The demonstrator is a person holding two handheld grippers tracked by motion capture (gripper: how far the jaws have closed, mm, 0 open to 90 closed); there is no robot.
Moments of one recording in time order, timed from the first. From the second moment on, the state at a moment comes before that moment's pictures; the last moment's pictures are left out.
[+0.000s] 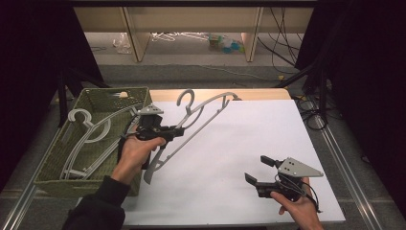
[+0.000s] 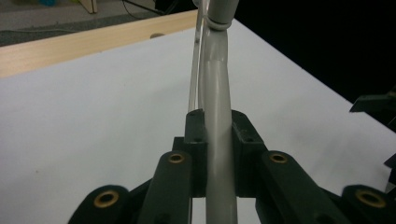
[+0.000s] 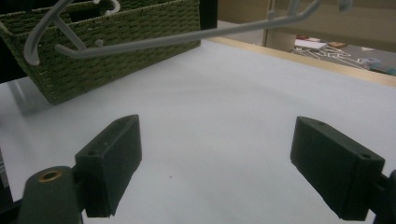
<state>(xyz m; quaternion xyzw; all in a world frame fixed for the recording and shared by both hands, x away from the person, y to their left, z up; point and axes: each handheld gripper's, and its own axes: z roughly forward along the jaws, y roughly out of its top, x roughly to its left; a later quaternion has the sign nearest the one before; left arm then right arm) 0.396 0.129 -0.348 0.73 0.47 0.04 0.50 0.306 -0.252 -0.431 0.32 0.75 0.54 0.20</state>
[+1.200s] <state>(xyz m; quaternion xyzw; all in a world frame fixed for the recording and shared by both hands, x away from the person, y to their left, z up) 0.372 0.357 -0.311 0.71 0.47 0.18 0.48 0.307 -0.251 -0.434 0.33 0.75 0.54 0.19</state>
